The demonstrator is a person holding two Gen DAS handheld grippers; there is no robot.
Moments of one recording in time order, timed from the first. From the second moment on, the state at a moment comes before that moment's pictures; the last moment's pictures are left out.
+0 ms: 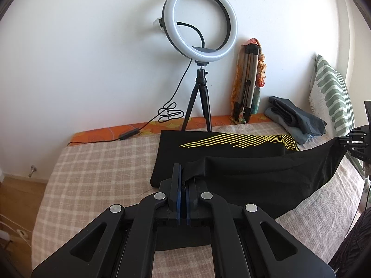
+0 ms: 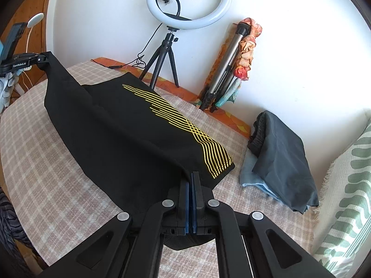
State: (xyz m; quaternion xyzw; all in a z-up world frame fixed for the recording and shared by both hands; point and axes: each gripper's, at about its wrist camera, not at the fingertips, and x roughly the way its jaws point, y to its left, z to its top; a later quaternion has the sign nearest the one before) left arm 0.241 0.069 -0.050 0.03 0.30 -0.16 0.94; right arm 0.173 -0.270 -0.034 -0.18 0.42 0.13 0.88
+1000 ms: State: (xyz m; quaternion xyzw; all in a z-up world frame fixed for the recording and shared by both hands) left arm 0.457 0.006 -0.140 0.13 0.43 -0.13 0.89; right arm 0.374 -0.311 -0.158 -0.16 0.52 0.13 0.83
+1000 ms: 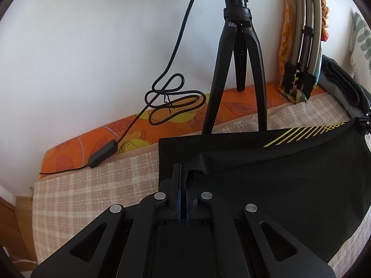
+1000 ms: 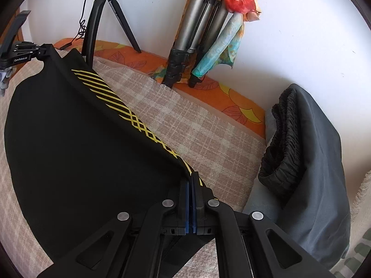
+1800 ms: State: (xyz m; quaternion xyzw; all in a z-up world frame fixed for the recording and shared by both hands) left arm 0.499 0.005 -0.173 0.11 0.45 -0.10 0.88; right arm 0.386 -0.315 -0.172 -0.14 0.54 0.15 0.81
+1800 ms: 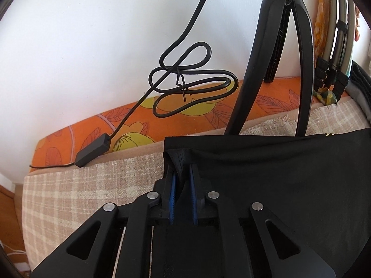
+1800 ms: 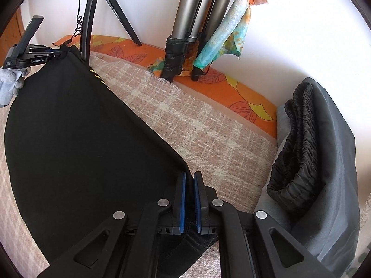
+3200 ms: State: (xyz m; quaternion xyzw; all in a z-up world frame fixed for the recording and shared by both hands) left arm 0.331 0.024 -0.089 0.11 0.39 -0.20 0.89; right arm 0.266 -0.224 -0.069 -0.09 0.45 0.24 0.85
